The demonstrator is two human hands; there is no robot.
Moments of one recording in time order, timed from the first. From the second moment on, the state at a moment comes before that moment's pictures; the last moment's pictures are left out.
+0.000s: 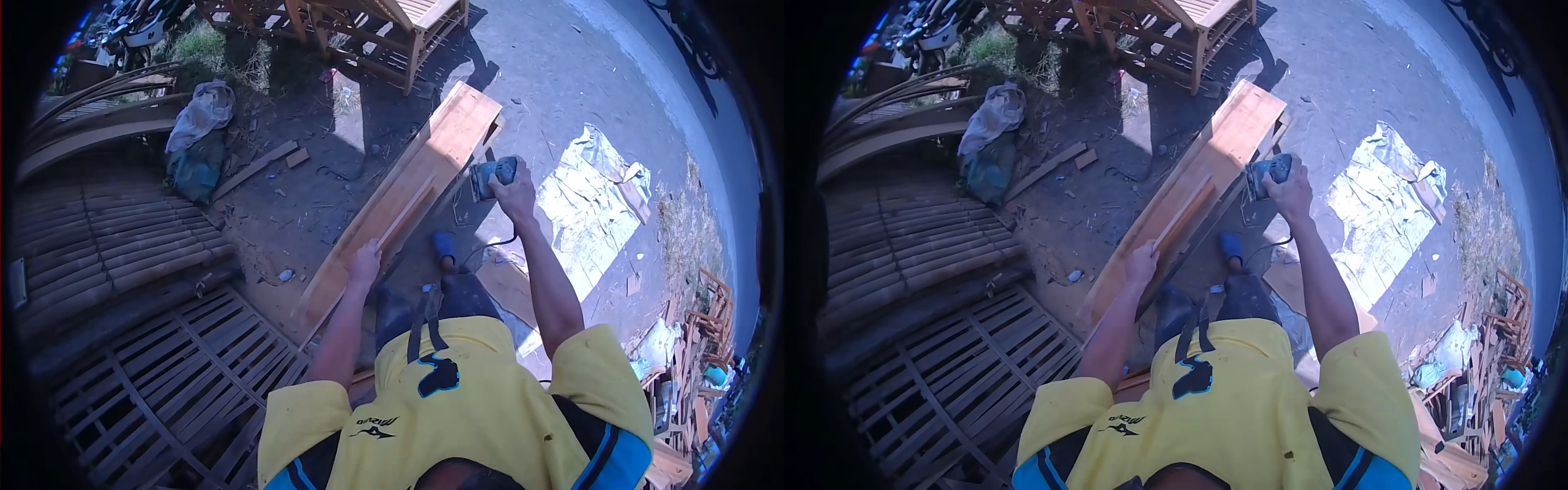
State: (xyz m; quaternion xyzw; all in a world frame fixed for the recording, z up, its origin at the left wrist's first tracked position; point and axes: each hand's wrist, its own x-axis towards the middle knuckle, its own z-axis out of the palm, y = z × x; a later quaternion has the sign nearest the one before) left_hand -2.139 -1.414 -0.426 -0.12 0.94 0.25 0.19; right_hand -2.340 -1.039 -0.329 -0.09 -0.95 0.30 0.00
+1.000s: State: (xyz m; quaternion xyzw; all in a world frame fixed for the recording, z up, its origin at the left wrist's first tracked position) left_hand -2.014 -1.573 -0.173 -0.14 0.73 0.64 -0.18; right_hand -2.173 -1.221 0.024 0.13 -0.84 0.53 0.09
